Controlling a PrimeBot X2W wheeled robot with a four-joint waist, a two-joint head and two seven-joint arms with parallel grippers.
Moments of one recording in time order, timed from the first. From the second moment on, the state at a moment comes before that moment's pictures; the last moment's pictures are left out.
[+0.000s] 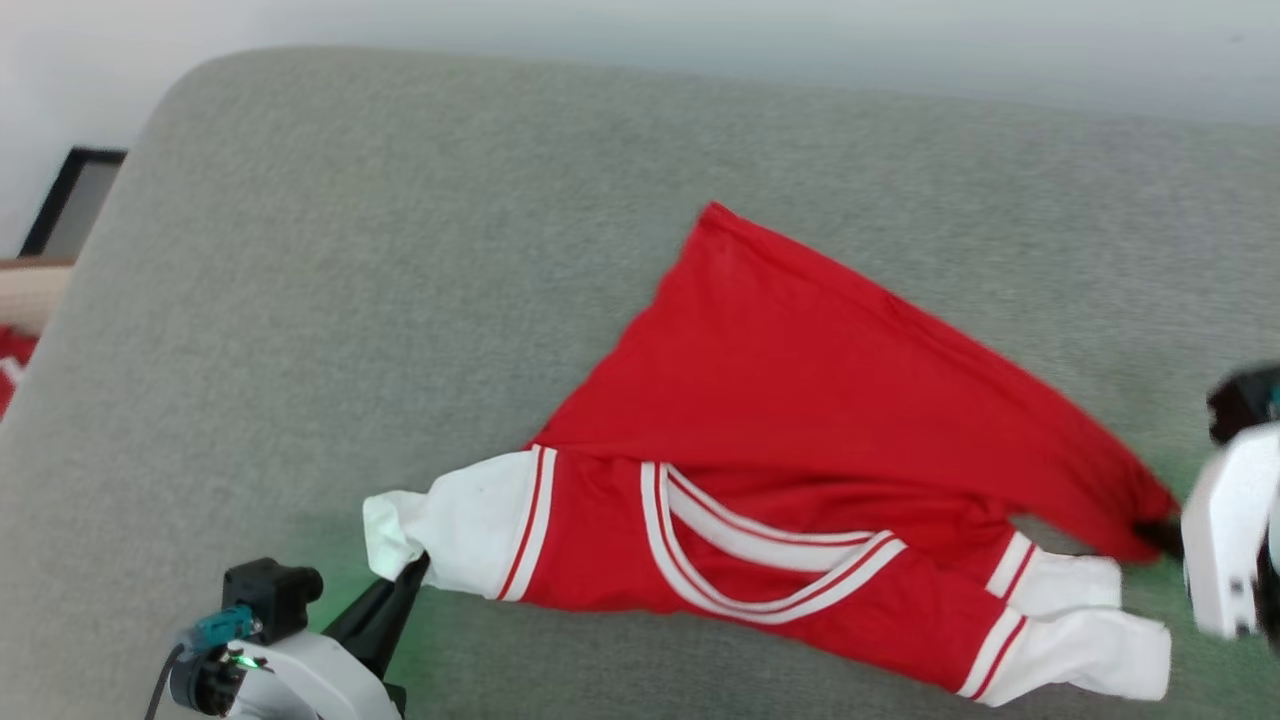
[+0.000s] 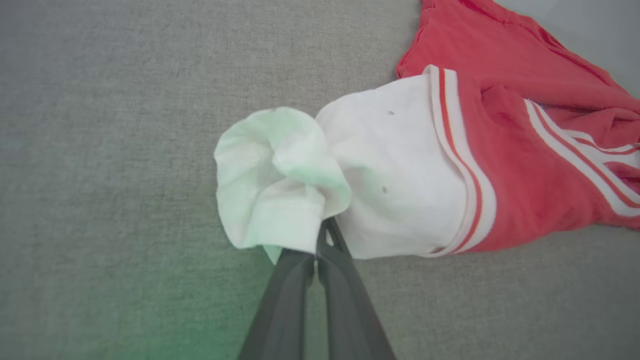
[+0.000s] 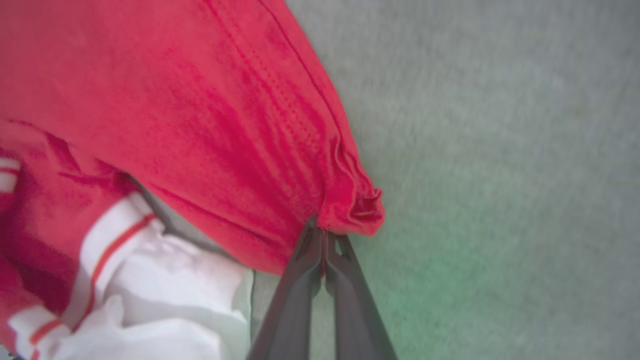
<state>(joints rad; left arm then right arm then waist) -0.27 0.57 -0.65 0.43 -0.85 -0.11 -0.25 -0.40 -0.62 0.30 0.27 0.73 0.13 0.83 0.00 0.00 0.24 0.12</state>
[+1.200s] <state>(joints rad) -0.33 0.55 -0.71 0.41 -0.85 -0.12 -0.22 -0.25 -0.47 0.07 -0.21 0.53 0.13 0.84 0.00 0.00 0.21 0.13</state>
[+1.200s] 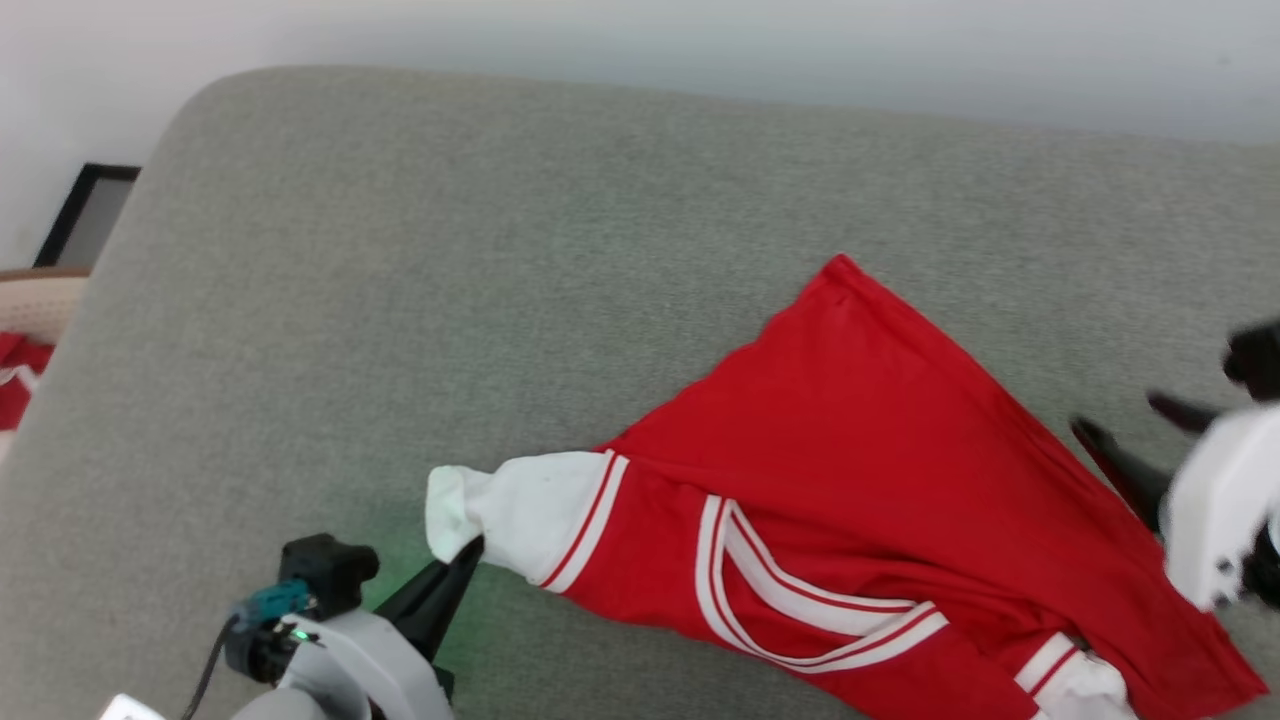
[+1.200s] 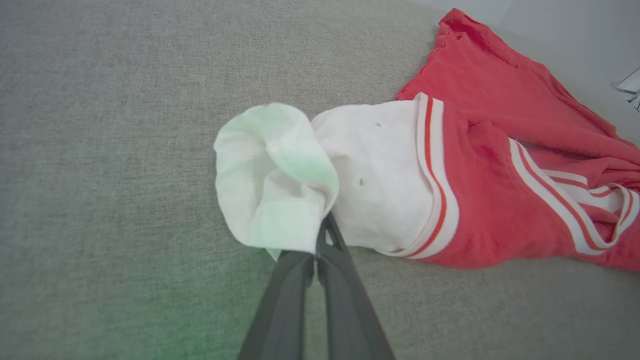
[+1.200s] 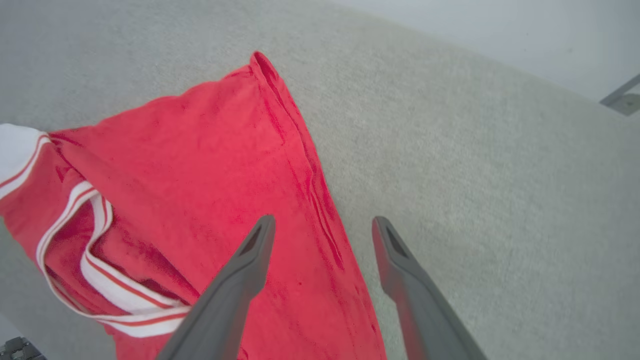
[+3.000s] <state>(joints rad) -0.91 0.73 -0.95 0.34 -1.06 -0.13 -0.05 -1.20 -0.50 0.82 0.80 0.76 0.13 0.39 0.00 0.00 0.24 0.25</state>
